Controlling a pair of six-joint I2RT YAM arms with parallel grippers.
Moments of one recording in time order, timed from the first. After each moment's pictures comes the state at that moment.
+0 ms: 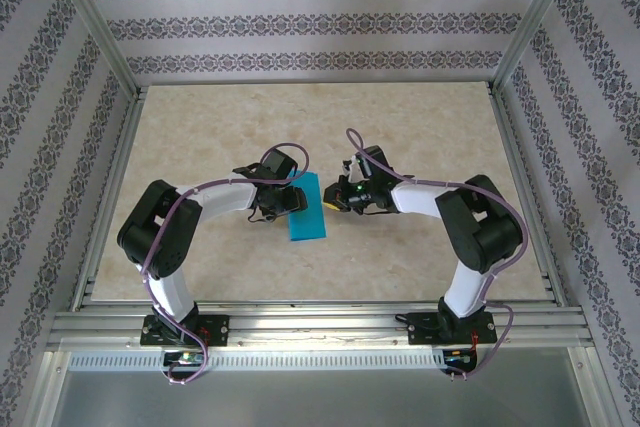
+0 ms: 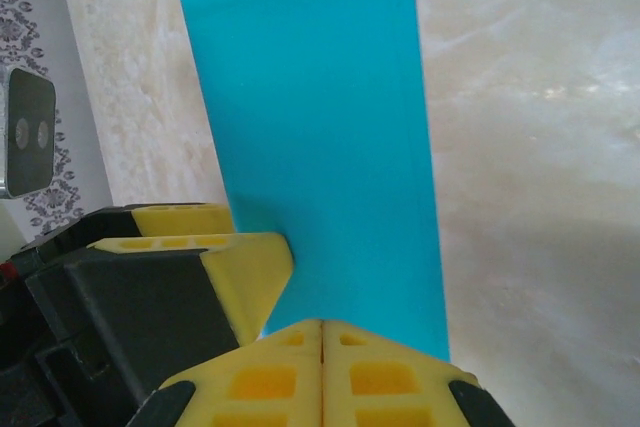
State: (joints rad) left arm -0.53 1.78 1.03 -0.42 0.14 -0.79; right arm 0.49 1.78 0.88 0.05 -0.65 0.91
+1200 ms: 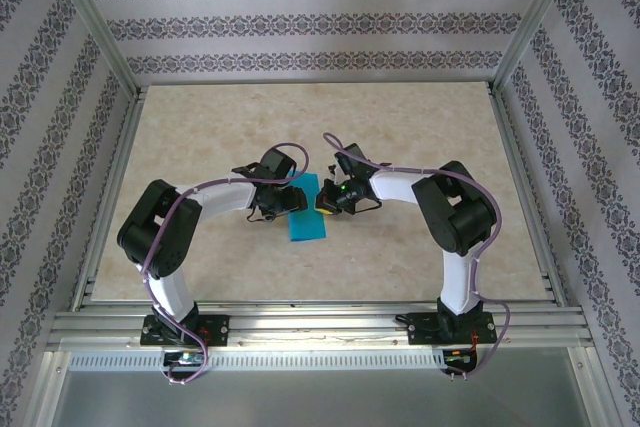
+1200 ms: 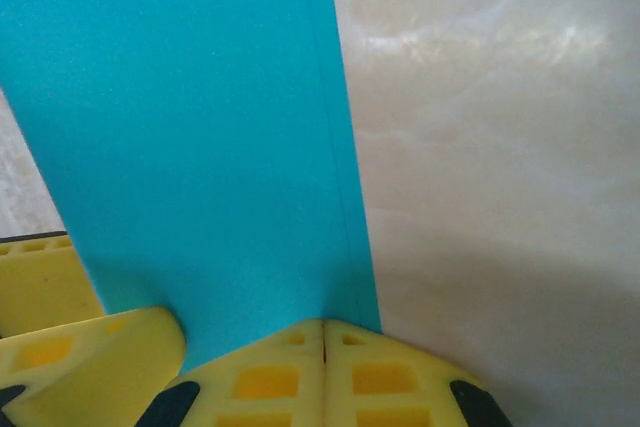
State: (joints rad) left arm -0.53 1.78 1.03 -0.41 0.17 -0.77; right arm 0.55 1.96 1.10 -0.23 -0.55 0.79
